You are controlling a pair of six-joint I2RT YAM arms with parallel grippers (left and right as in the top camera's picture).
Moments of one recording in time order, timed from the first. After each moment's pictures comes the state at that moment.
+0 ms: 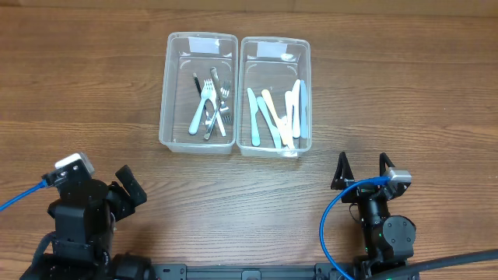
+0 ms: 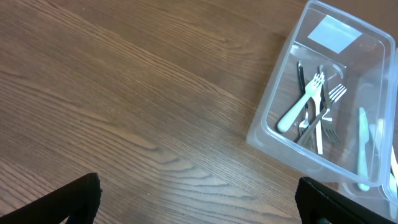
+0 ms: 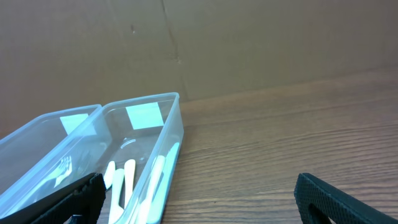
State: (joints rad) left arm -0.14 0.56 0.95 -1.16 -0.33 -0.55; right arm 0.11 0.02 0.02 -0.06 0.04 0.22
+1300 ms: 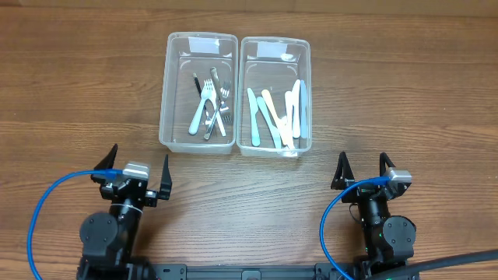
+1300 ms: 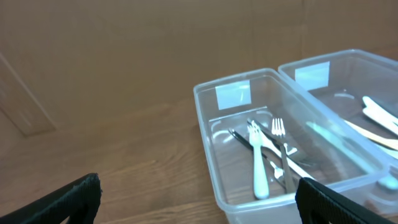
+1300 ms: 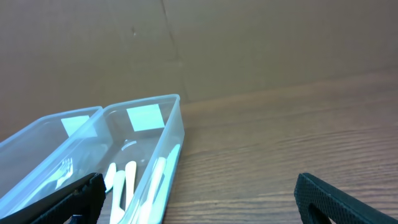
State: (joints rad) left arm -0.05 0.11 0.21 -0.21 0.05 0.20; right arm 0.11 0.01 0.02 -0.05 0.04 0.22
